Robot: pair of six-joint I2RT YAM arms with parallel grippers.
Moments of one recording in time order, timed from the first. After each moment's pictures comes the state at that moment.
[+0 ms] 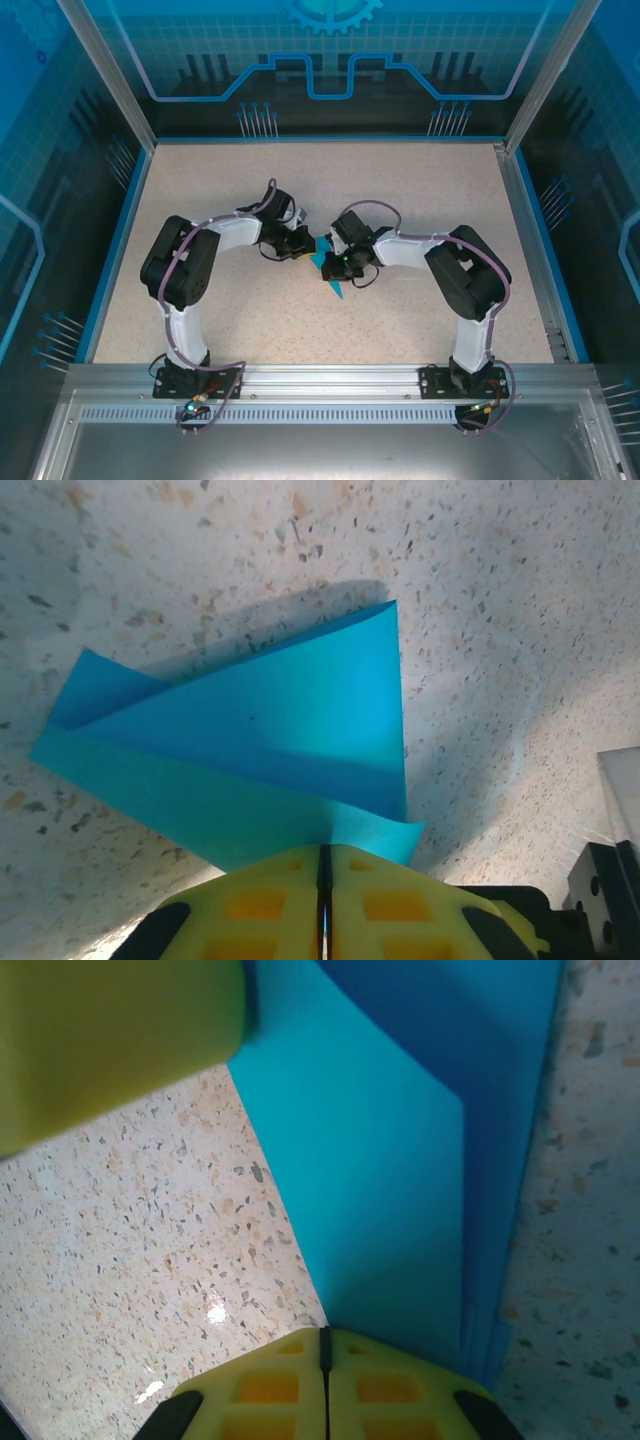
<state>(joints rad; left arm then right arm) -0.37 1.93 1.12 -0.33 0.58 -0.61 0.67 1.89 1.07 -0.32 -0.39 0.58</state>
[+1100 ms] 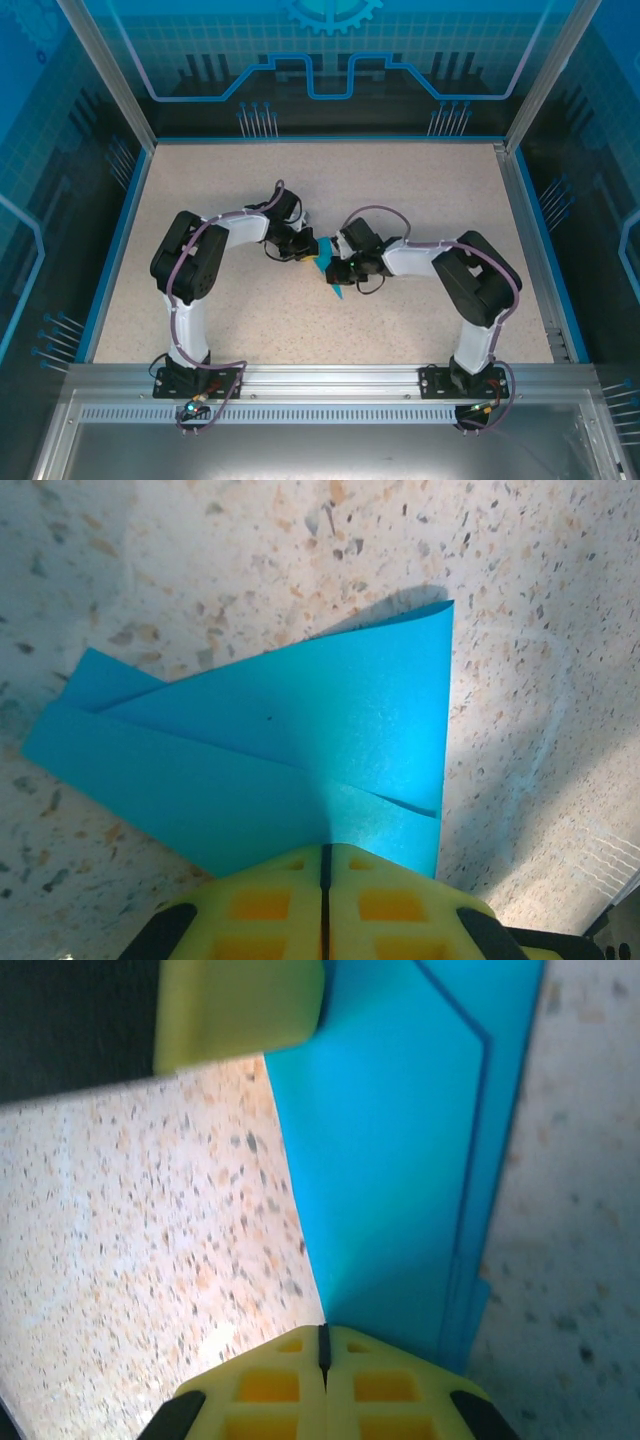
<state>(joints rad) -0.39 1.99 1.19 -0.40 0.54 -0.61 0.66 1.81 0.90 -0.14 -0.40 0.58</state>
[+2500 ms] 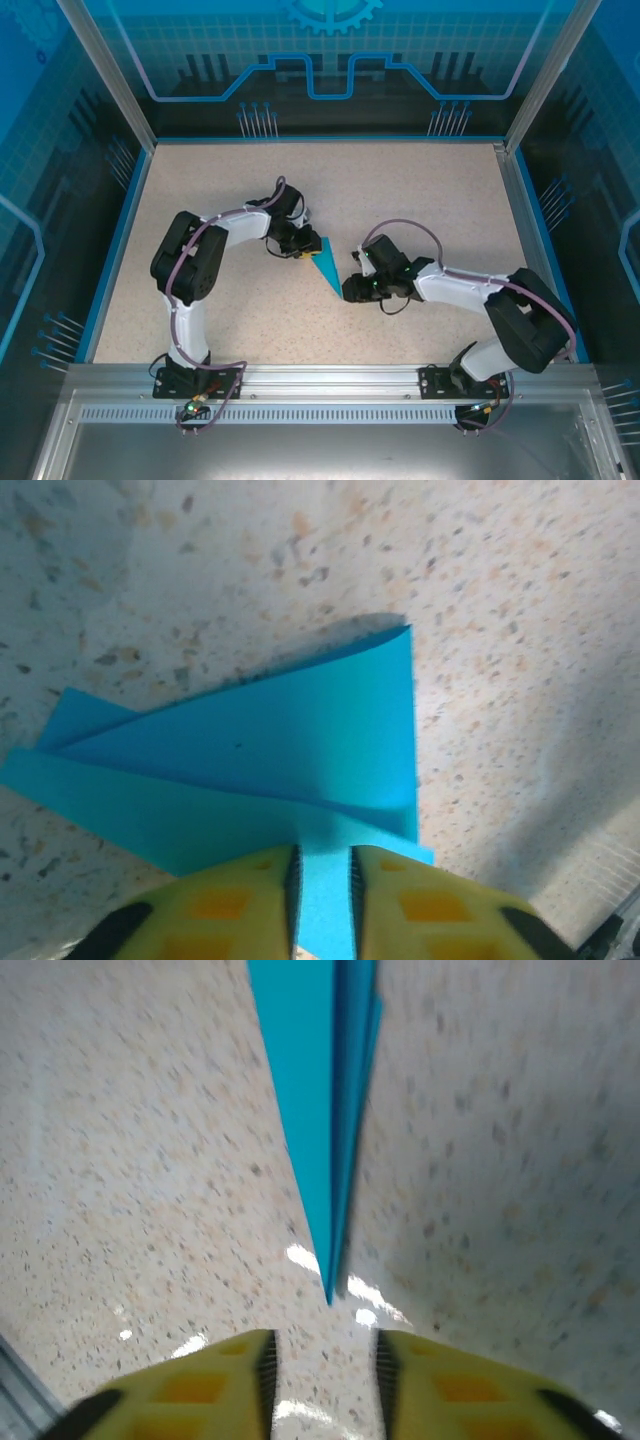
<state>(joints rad) -0.40 1.97 1.24 -0.45 0.51 -0.63 0.68 1.46 0.69 -0.24 -0.30 0.58</state>
